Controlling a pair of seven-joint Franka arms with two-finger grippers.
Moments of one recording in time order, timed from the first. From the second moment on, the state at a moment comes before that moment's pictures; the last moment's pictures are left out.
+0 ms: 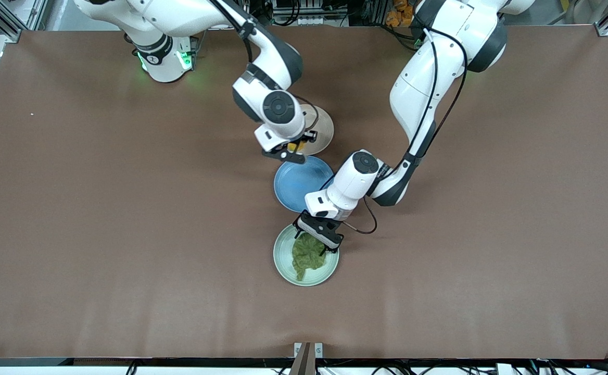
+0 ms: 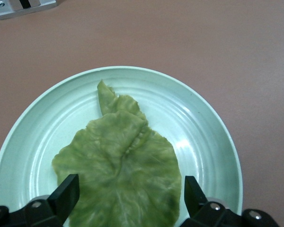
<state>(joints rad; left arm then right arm) -0.55 1.04 -0.14 -1.40 0.06 3.07 -0.08 0.47 0.50 0.37 -1.77 0.10 2.09 0.99</state>
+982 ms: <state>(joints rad) -0.59 1.04 -0.07 -1.39 0.07 3.07 -0.07 0.03 0.40 0.36 -1.70 0.09 1.91 0.53</state>
